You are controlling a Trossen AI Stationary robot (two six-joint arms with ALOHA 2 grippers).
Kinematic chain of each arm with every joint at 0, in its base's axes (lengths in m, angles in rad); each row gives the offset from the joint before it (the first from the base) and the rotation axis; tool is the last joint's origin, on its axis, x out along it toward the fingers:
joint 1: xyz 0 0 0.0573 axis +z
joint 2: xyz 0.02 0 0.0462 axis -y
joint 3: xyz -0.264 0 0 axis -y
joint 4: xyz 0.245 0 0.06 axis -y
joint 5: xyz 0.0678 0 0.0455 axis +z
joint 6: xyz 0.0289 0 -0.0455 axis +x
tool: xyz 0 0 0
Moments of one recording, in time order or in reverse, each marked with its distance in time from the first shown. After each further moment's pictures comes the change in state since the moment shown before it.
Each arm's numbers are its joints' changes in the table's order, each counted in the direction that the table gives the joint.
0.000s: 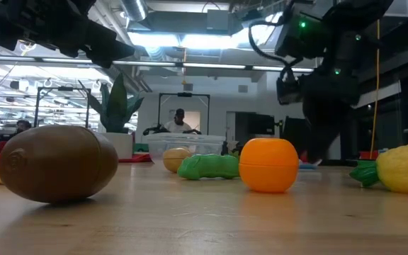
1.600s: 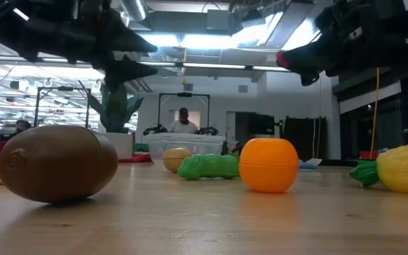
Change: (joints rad) left arm 0.134 -0.242 -0.001 0.334 0.109 -0.468; right arm -0.112 0.485 -0.520 1.145 0.147 -0.503
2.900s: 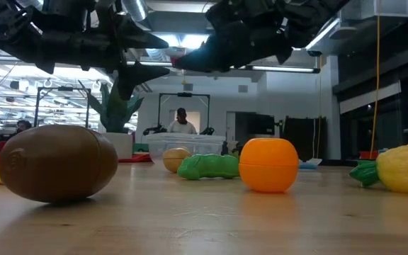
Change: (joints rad) left arm 0.065 -0.169 0.000 0.253 -0.115 -0.174; right arm -0.090 -0.717 0.813 -0.319 0.238 -0.374
